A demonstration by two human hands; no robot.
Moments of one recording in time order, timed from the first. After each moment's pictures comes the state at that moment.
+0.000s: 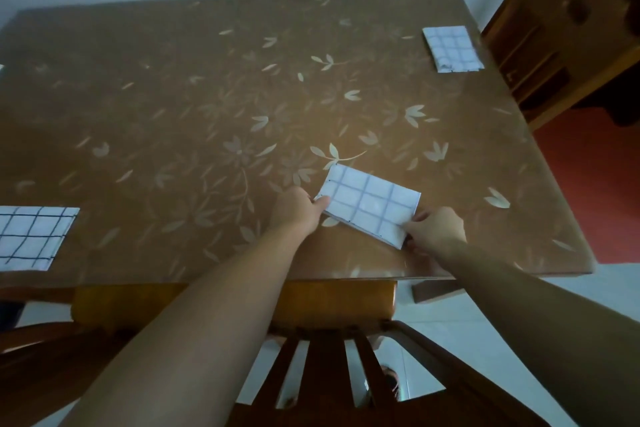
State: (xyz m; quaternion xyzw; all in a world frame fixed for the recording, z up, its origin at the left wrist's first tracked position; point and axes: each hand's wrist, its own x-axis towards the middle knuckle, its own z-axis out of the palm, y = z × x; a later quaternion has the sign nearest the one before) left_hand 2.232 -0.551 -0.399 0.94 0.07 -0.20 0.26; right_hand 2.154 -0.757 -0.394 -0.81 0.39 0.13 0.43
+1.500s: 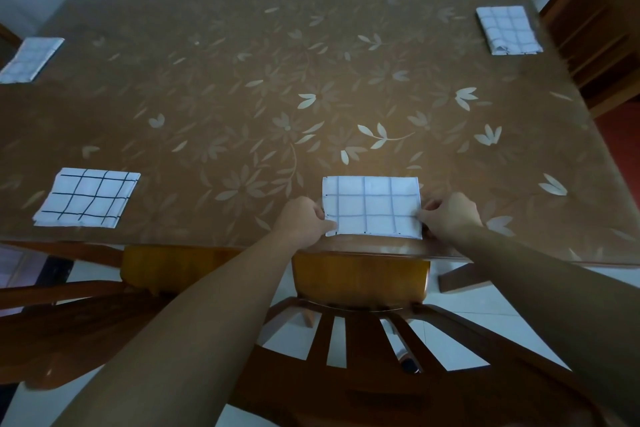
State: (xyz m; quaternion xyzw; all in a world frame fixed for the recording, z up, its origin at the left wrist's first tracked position) left_hand 2.188 -0.462 -0.401 0.92 0.05 -0.27 0.28; right_hand 2.157 -0.703 -0.400 -0.87 0.29 0.17 0.36
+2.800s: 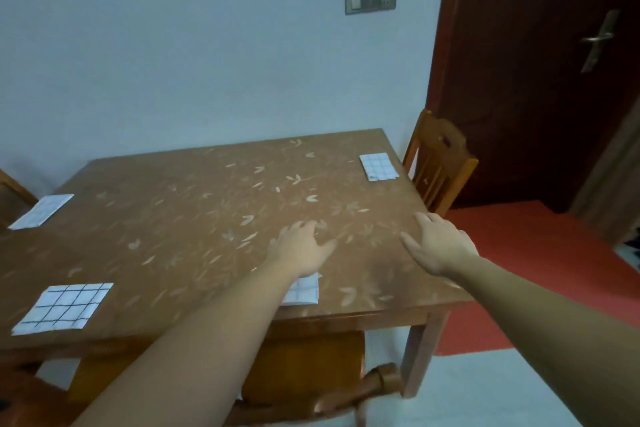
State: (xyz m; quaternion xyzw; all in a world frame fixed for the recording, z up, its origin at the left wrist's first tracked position) left_hand 2.104 -0.624 -0.216 0.98 -0.12 -0.11 0.12; right_hand 2.028 -0.854 -0.215 -0.98 0.14 0.00 0.14
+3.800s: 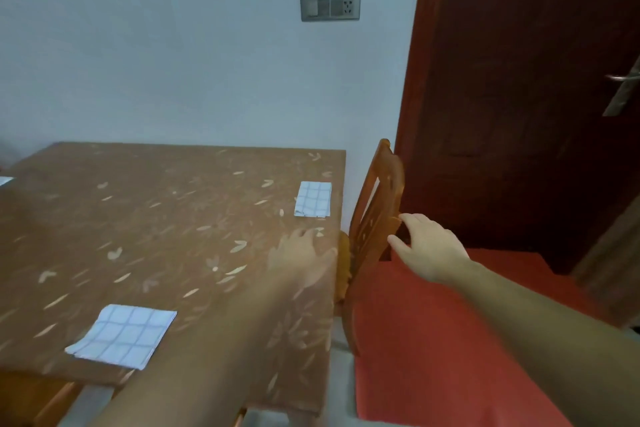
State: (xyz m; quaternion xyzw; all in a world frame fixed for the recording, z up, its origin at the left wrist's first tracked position) left_hand 2.189 -0.969 -0.234 0.98 -0.03 -0.06 0.17; right_hand 2.160 -1.194 -0.202 -0.99 0.01 -0.02 0.15
